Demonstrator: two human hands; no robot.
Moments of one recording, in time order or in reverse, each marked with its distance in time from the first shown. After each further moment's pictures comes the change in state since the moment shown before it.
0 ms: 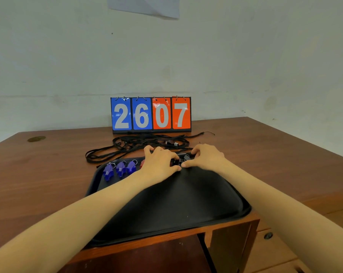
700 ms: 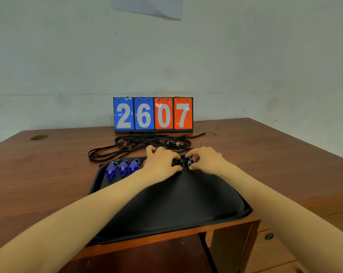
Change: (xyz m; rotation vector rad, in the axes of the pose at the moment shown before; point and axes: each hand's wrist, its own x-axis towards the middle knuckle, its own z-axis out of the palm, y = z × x) left_hand 0.000 -0.003 0.000 -0.014 -0.027 0.015; right_hand -0.004 -0.001 0.001 -0.059 -0.087 -0.155
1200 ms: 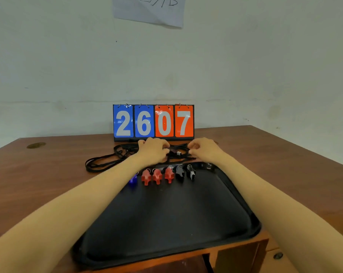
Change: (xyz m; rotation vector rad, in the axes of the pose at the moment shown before) left_hand 0.052 -0.036 -0.027 -0.154 0.026 -0.166; right_hand 0.046 -0.001 -0.025 0.199 0.138 -0.006
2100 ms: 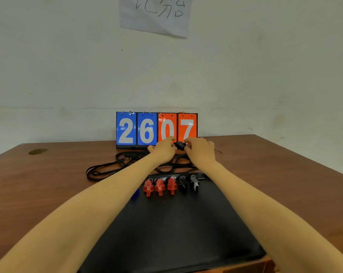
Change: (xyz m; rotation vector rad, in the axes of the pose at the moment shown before) left_hand 0.033 0.017 0.004 -0.321 0.052 -0.097; right_hand 0.037 -0.017 0.022 -0.234 0.406 -0.077
